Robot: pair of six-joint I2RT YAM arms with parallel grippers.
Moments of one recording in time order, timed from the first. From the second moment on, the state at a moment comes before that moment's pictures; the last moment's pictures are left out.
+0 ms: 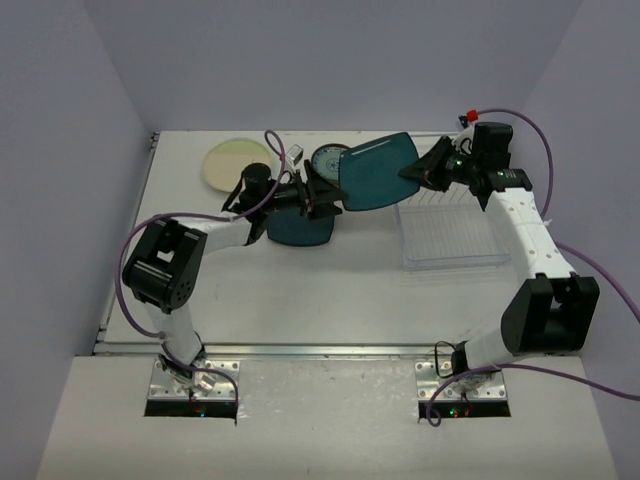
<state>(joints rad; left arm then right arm) -0.39 1.80 1.00 0.74 0.86 -1.30 0.01 1.48 1.28 -0.39 -0.60 0.69</state>
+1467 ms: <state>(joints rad) -0.02 1.88 1.23 -0.17 0.90 -0.59 0.03 1.44 1.19 -0.33 -0.56 0.69</state>
